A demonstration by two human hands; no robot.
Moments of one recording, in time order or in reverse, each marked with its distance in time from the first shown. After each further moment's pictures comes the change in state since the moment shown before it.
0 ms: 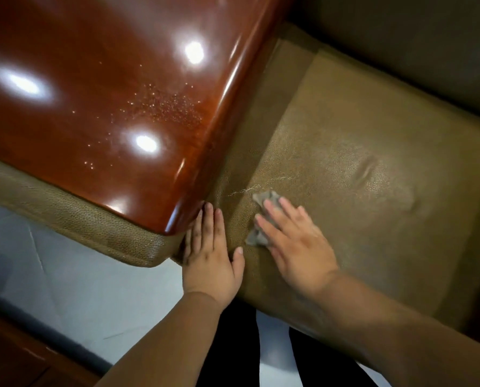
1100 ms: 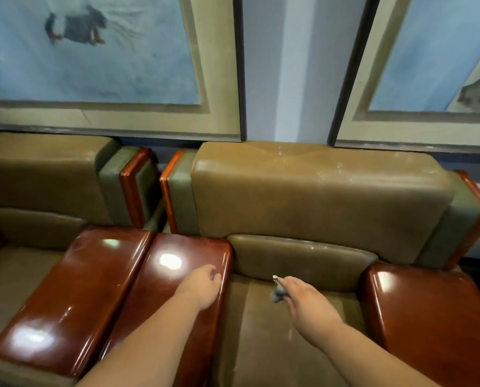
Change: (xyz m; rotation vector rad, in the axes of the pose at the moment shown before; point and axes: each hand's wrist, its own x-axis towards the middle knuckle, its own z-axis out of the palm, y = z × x) left_hand 0.071 0.152 -0.512 -0.180 -0.101 0.185; right_hand -0.016 -0.062 -0.464 0.203 0.244 0.454
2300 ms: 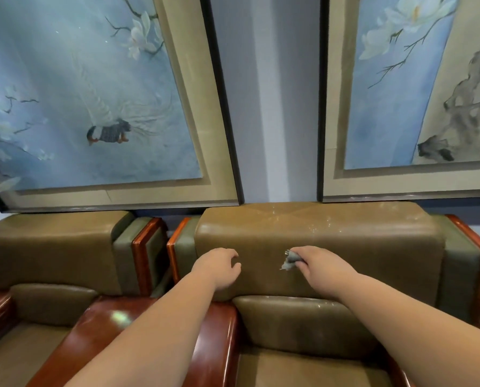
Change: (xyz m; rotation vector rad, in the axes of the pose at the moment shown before) left_hand 0.023 0.145 -0.111 0.407 0.270 0.377; right_hand 0.059 -0.005 -0.189 -0.105 0.174 -0.080
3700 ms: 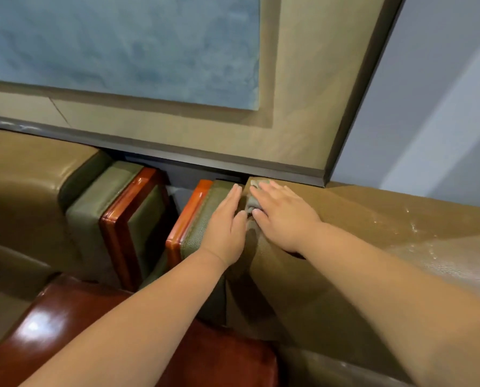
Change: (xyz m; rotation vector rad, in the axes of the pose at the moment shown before) left_hand 0.331 -0.258 0.120 -0.793 0.322 -0.084; right_hand 0.500 -0.081 0.215 -0.189 -0.160 -0.248
